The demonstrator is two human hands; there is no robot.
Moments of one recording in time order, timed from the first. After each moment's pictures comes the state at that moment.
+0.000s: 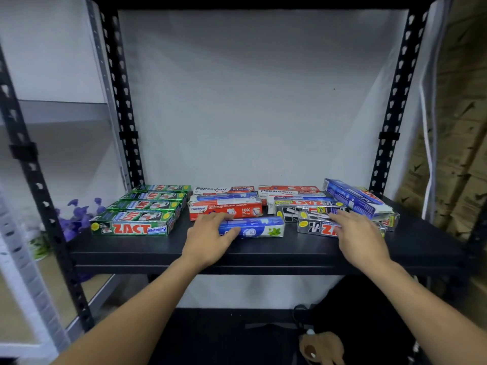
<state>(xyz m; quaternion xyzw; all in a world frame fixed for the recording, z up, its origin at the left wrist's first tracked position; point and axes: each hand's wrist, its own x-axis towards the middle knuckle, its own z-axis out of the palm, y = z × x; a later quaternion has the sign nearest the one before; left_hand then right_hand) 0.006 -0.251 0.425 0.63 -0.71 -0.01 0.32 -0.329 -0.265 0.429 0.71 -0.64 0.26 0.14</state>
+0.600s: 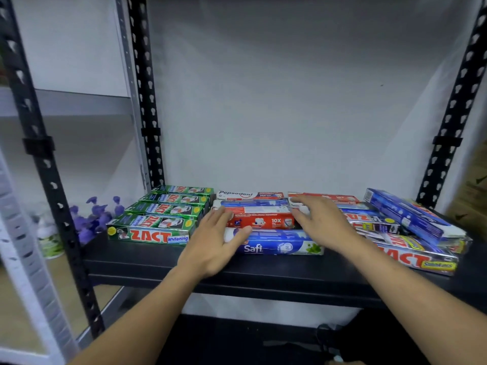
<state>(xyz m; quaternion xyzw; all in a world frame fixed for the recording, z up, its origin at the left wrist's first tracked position) 0.060 -0.268 0.430 0.64 -0.70 -0.05 0.30 -0.195 -0.328 0.474 0.81 -0.51 0.29 0.01</state>
